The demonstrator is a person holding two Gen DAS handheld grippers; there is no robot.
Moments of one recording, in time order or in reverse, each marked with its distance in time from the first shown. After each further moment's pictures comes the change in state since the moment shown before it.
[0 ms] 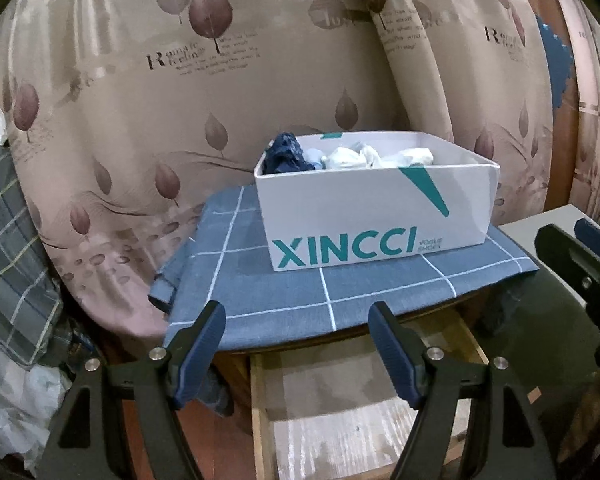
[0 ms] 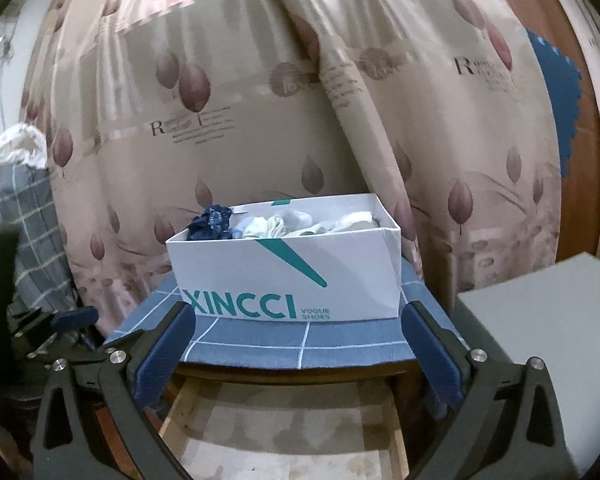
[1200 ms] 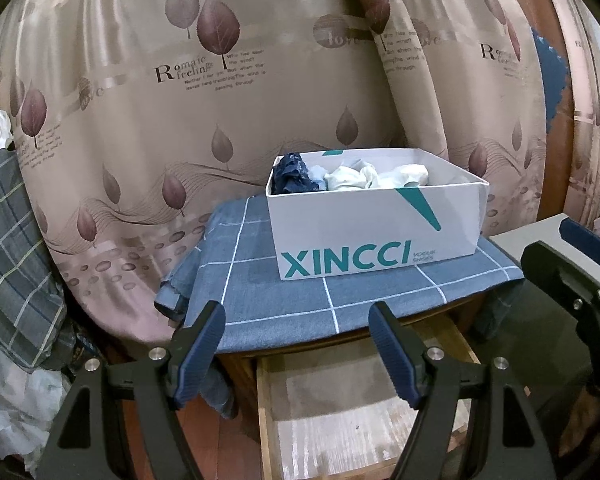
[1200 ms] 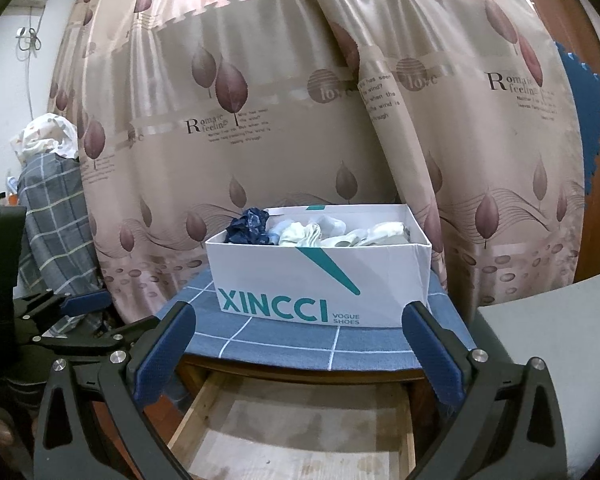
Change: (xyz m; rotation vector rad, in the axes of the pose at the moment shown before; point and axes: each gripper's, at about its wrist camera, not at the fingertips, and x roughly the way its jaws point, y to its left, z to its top) left arm -0.024 0.009 0.005 -0.008 -0.025 -0.016; right arm -0.017 0.020 0.009 -0.077 0.000 0.092
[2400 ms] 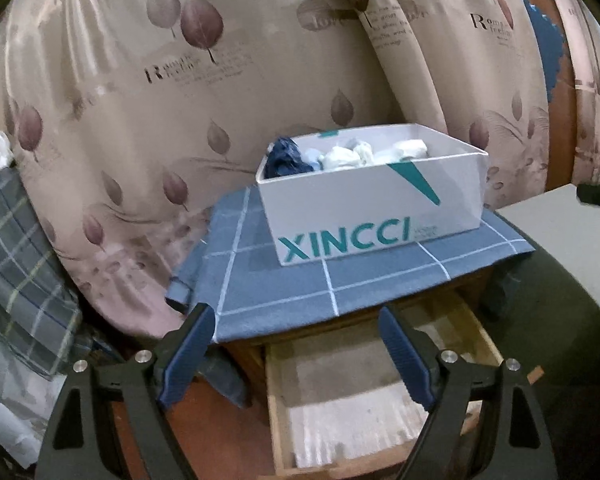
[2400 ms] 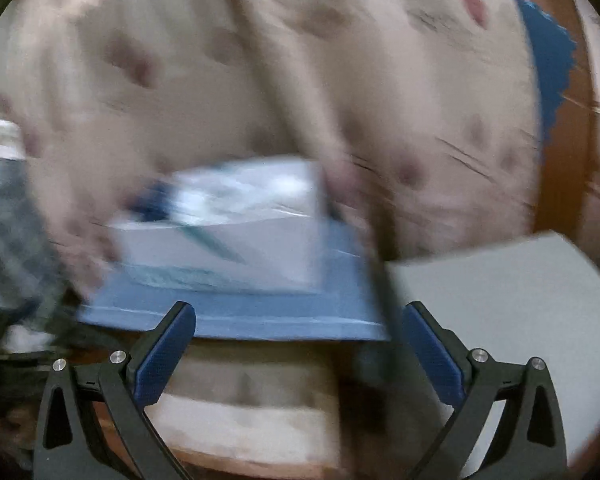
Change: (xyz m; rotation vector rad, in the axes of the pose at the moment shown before) left arm 0.004 -0.020 -0.003 0.073 0.077 0.042; right arm 0.009 -0.150 0.032 0.115 0.378 -0.250
